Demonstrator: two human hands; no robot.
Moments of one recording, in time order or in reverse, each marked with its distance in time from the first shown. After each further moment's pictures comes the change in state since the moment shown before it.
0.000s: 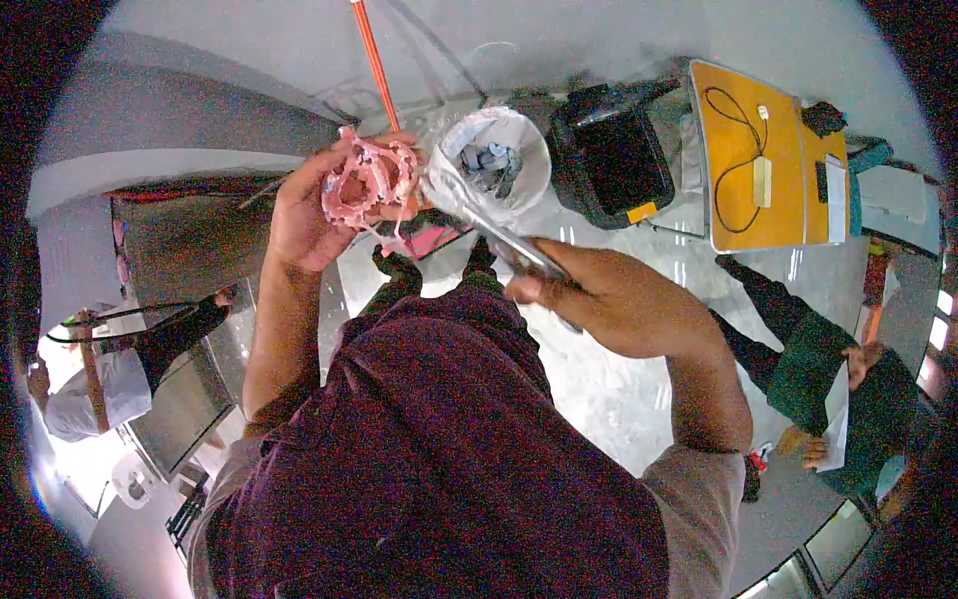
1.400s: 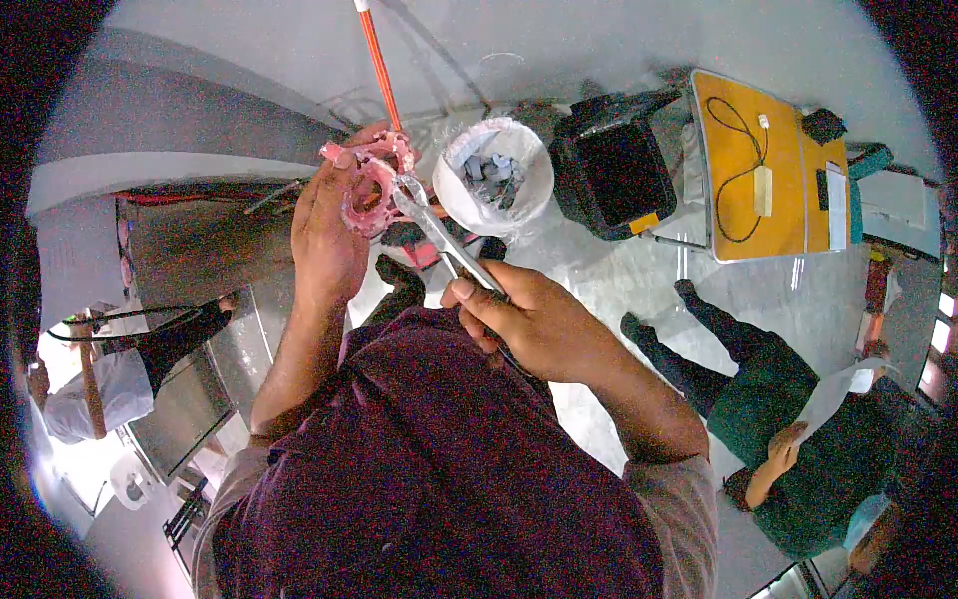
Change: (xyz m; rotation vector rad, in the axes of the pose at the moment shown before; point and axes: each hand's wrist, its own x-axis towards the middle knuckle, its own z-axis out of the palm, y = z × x) left_hand -0.008 -0.021 0.029 0.348 0.384 0.412; right_hand 0.031 -0.010 0.057 0.520 0.034 -0.021
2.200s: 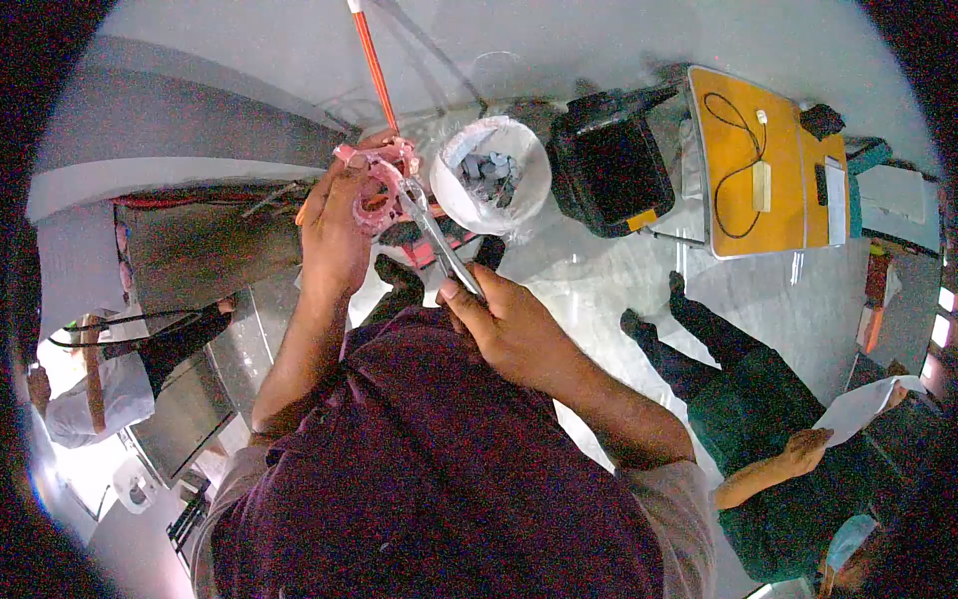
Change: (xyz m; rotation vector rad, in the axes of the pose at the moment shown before) left_hand 0.006 -0.011 0.006 -0.012 0.014 -0.030; right_hand 0.013 0.029 0.015 -0.219 0.193 -0.041
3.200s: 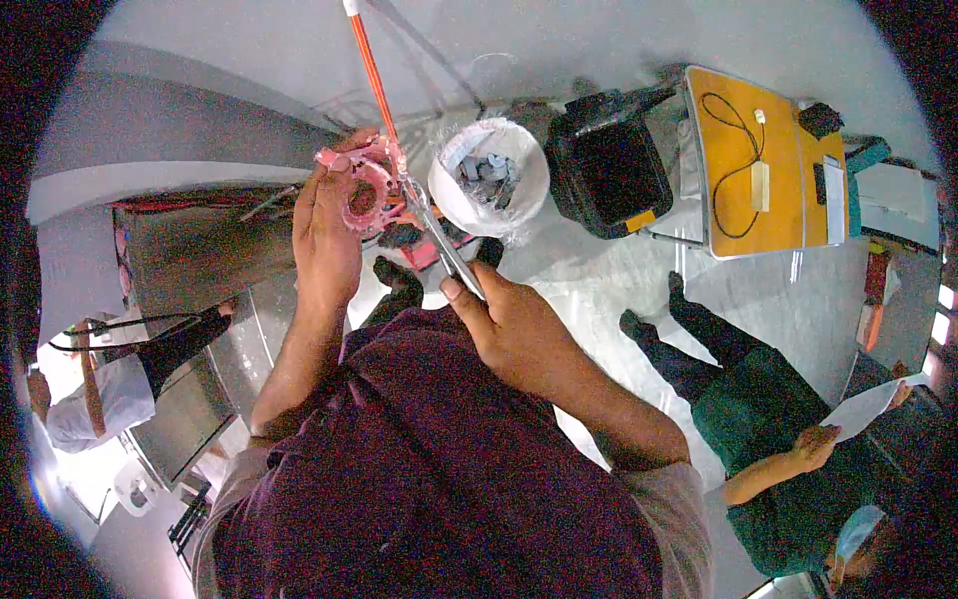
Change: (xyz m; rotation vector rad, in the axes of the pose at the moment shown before) left_hand -0.002 0.010 0.006 0.197 0.092 0.094; right_hand -0.002 -0.008 -0.004 -0.217 0.088 -0.009
